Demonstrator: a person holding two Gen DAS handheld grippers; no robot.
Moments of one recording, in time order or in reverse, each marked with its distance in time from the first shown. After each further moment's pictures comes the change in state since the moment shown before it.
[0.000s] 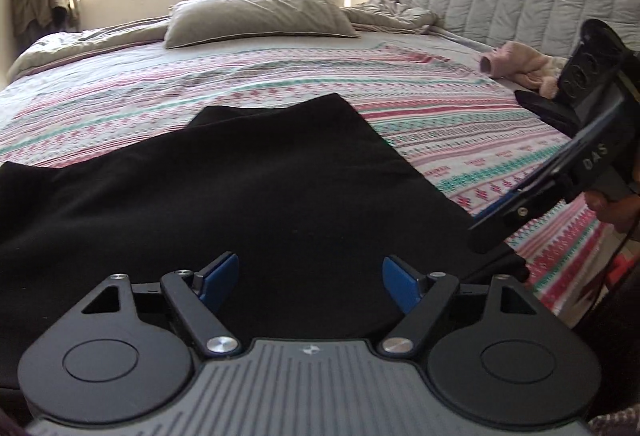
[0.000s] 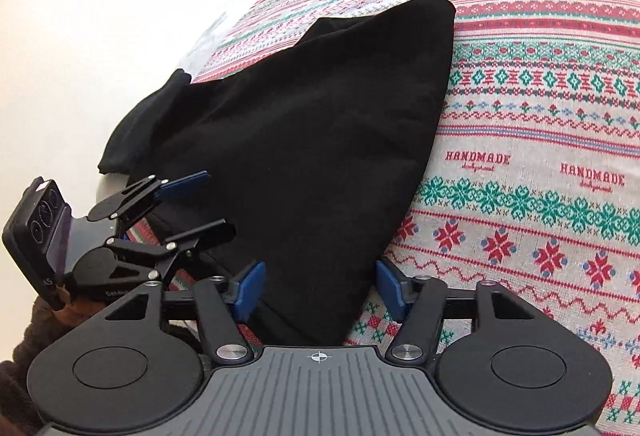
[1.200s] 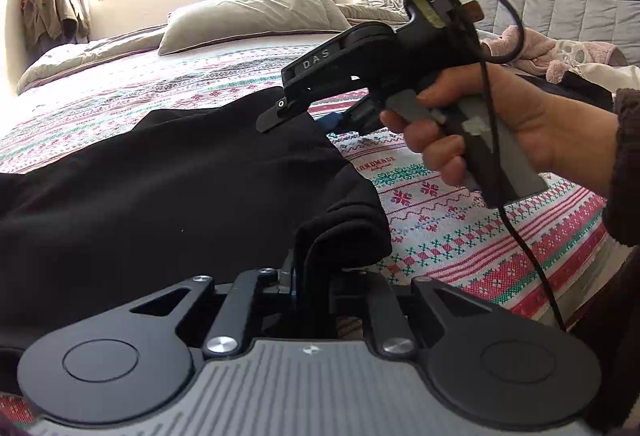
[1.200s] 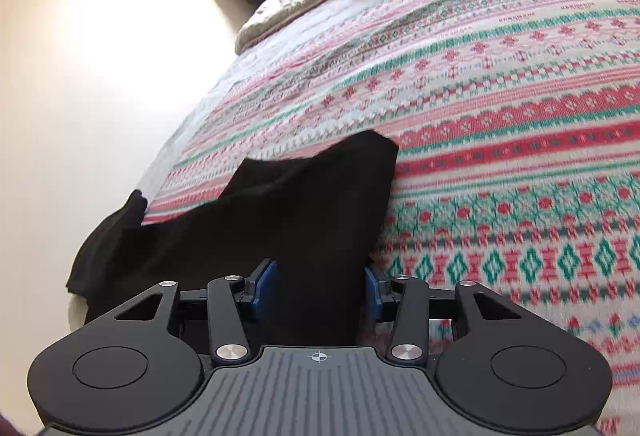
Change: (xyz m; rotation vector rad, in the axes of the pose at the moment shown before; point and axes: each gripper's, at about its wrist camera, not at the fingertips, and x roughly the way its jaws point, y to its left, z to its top) left arm 0.027 -0.082 -0.003 -0.002 -0.005 0.119; right arm 0.040 -0.058 0.090 0.098 -0.321 -0.033
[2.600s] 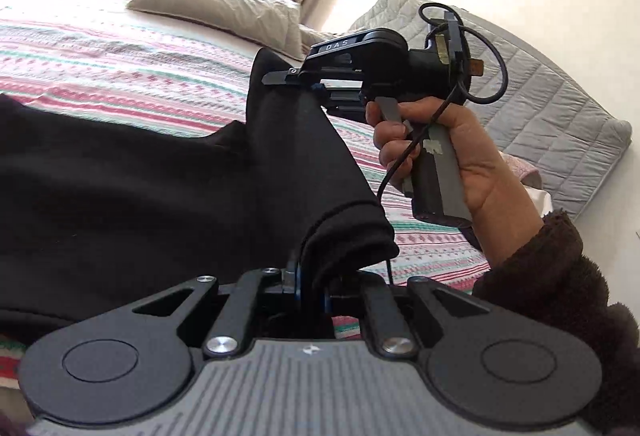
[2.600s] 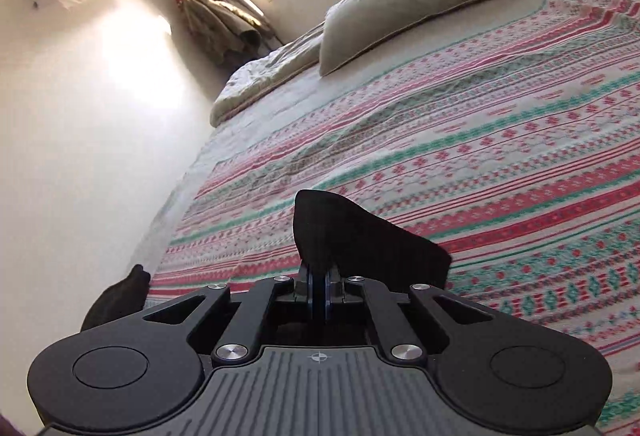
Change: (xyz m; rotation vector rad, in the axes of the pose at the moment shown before) left arm -0.053 -0.001 0.015 -0.367 -0.022 -0.336; right arm -0.099 0.031 0.040 0.055 -0.142 -0.088
